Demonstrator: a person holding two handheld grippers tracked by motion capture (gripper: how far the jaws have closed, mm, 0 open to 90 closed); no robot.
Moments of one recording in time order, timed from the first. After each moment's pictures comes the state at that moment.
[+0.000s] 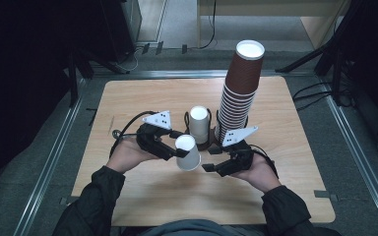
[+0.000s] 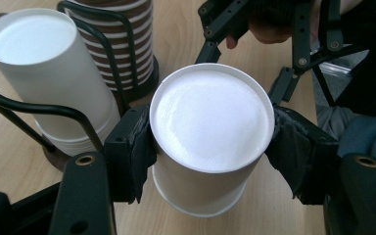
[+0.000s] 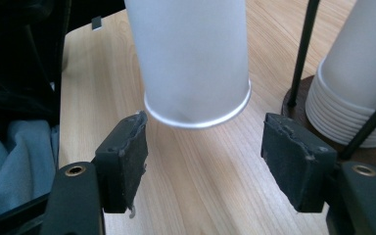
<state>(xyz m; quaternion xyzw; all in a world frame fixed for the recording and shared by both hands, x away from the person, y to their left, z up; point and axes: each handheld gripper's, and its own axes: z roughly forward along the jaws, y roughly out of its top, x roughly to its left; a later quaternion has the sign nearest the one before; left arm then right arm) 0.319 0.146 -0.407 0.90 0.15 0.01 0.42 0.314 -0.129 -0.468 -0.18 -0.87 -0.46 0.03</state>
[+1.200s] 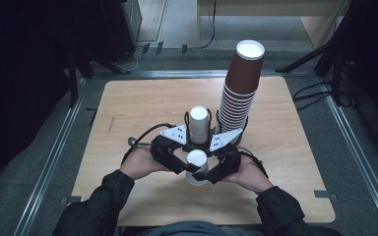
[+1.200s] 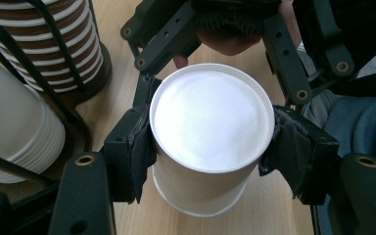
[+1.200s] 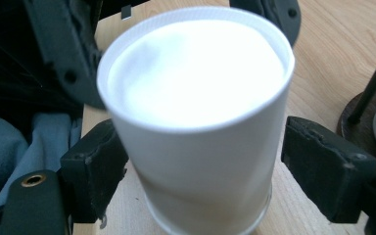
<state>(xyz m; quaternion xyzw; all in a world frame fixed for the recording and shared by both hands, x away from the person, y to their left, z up) 0.307 0.110 -0.429 0.91 0.11 -0.02 0.40 0.313 -0.099 -0.481 -0.13 -0.88 -0.46 0.07</state>
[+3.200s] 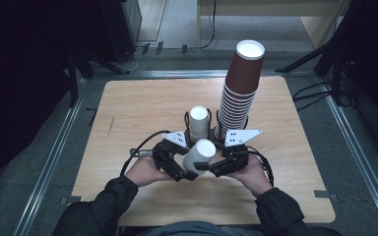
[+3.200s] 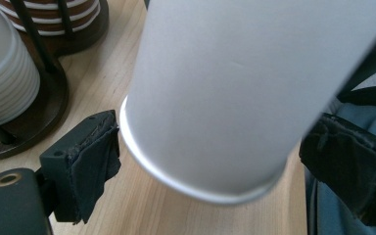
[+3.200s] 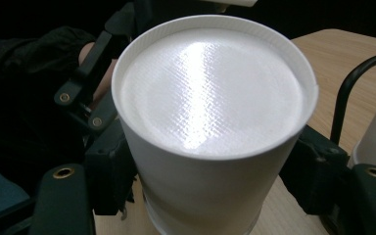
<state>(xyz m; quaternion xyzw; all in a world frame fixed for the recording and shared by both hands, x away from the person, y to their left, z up) 0.309 0.113 -0.466 0.90 0.18 -0.07 0.39 0.308 -0.119 -0.468 -0.14 -0.79 -0.59 0.04</state>
